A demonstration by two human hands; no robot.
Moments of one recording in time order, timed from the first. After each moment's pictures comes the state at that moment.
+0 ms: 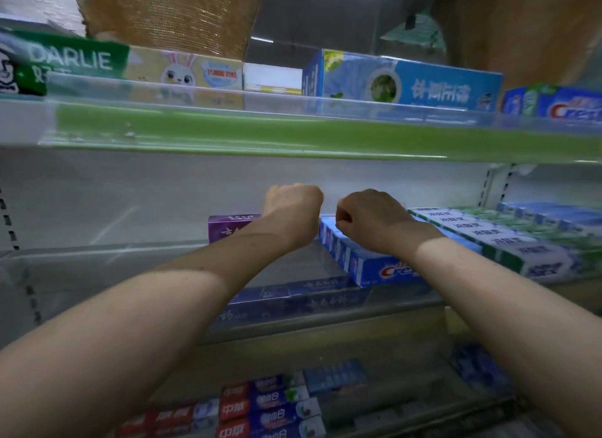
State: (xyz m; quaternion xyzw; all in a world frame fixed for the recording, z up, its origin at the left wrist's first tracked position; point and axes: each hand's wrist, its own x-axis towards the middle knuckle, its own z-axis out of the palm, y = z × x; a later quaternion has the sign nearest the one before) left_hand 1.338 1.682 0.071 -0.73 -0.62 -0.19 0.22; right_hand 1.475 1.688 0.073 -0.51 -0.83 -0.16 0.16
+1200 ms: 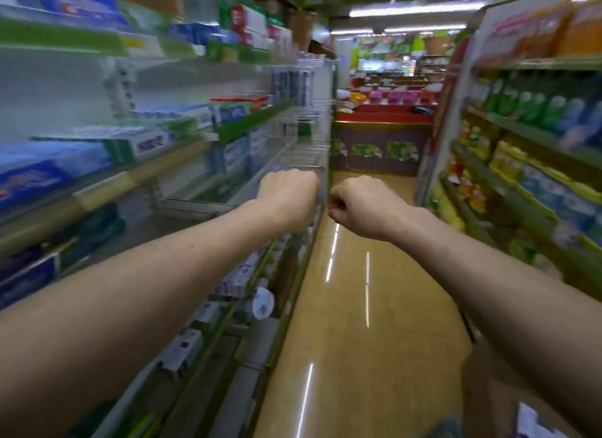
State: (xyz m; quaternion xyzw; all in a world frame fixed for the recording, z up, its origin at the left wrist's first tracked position) left_hand 1.613 1.395 0.002 -0.98 -0.12 -0.16 0.08; right_hand 1.680 1.278 -0.007 -0.87 -0.46 -0.12 0.09
